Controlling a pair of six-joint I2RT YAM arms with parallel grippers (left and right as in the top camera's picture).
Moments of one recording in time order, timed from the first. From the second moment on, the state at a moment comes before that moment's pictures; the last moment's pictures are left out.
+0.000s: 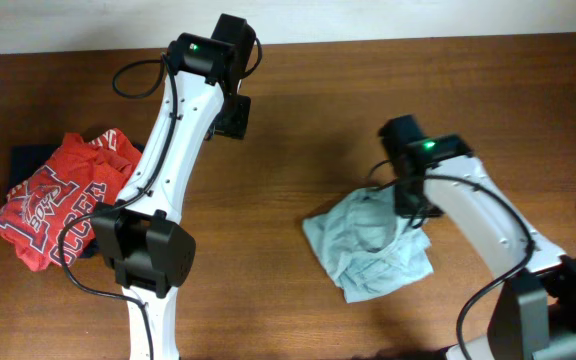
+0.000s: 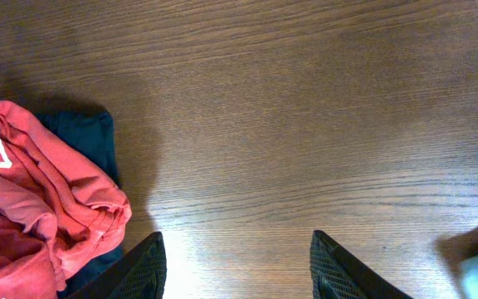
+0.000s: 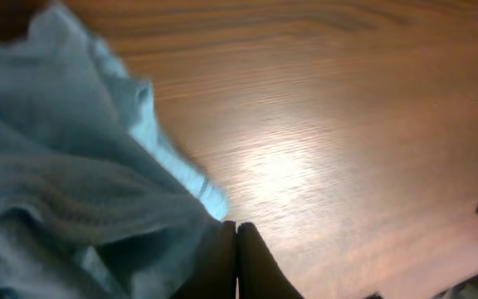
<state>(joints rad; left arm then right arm) -0.33 2.19 2.29 -1.50 -0.21 -0.15 0.22 1.65 1.23 -1.16 0.38 0.37</state>
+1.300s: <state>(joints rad) -0.33 2.19 2.29 -1.51 -0.21 -0.09 0.06 1.69 1.06 -1.10 0.09 0.32</state>
